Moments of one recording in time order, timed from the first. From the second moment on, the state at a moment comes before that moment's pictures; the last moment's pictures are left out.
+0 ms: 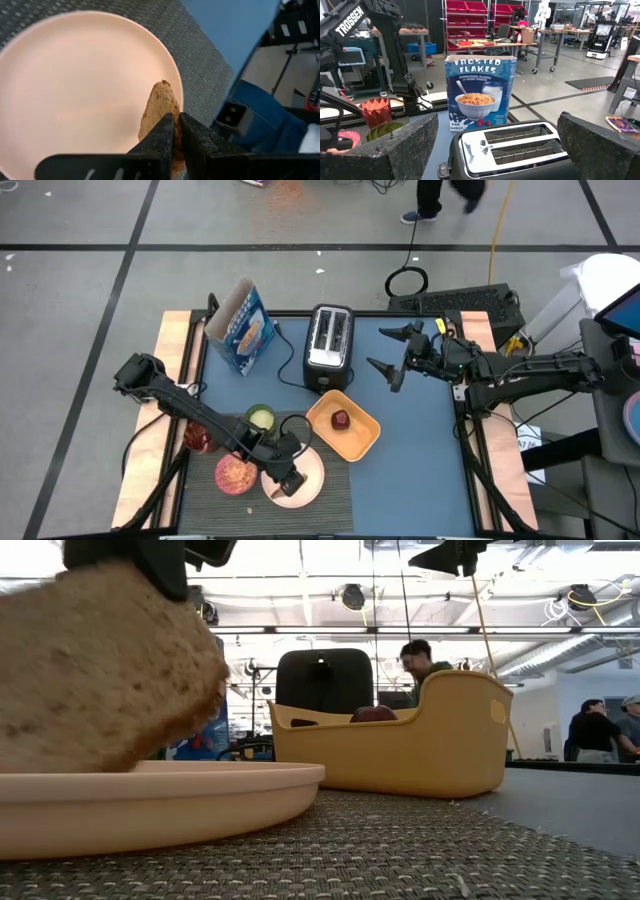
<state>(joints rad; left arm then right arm) -0.50 1.68 1.16 -0.42 0.00 -1.26 -0.01 0.89 0.74 0.07 0.39 0.01</state>
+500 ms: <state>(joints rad) -0.46 1.72 1.16 -0.44 0.00 -1.21 -0.01 0.89 0.74 0.07 0.39 0.01</state>
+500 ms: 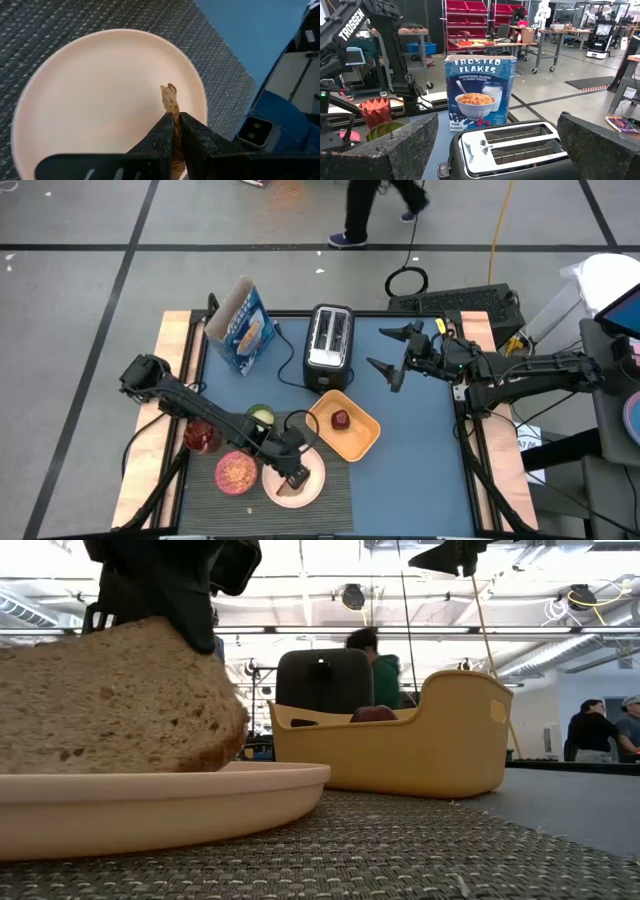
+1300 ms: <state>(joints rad) -0.44 1.72 1.16 -0.45 -0.01 -1.18 -0.01 0.89 0.74 0.07 0.39 0.01</state>
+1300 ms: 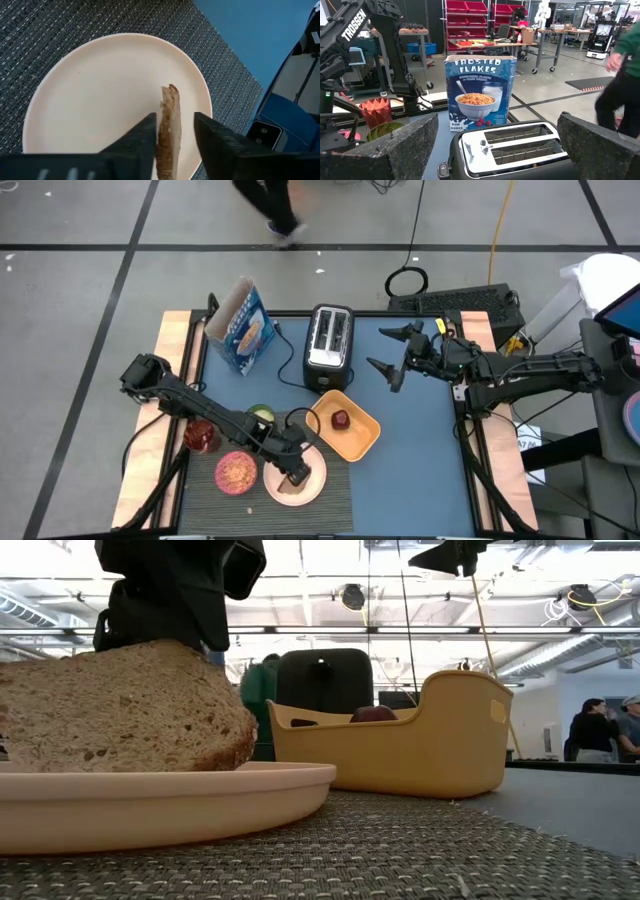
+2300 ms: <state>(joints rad) -0.43 1.71 1.16 -0.45 0.02 -1.18 -0.01 0.89 0.74 0.07 0.39 0.01</state>
